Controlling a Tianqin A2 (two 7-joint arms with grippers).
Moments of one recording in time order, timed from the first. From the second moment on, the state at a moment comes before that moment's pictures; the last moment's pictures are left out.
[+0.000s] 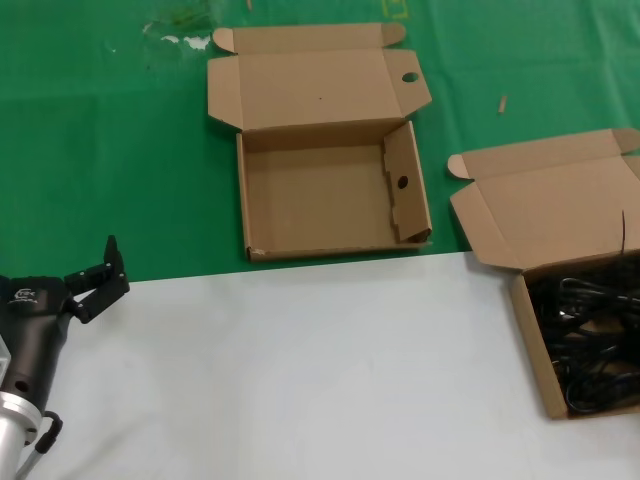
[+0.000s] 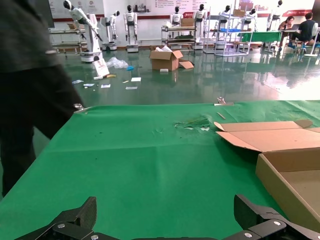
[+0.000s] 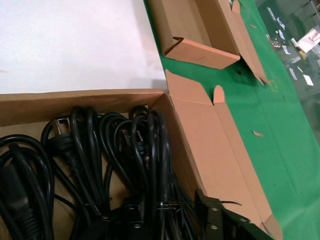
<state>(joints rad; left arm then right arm) 0.00 -0.30 1.60 -1.60 -1.80 0.00 0.00 0.03 0.87 -1.48 1.26 1.82 -0.68 -0.75</state>
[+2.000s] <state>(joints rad) 0.00 -0.30 1.60 -1.60 -1.80 0.00 0.00 0.46 0.25 -1.69 1.11 1.79 -0.61 -1.27</state>
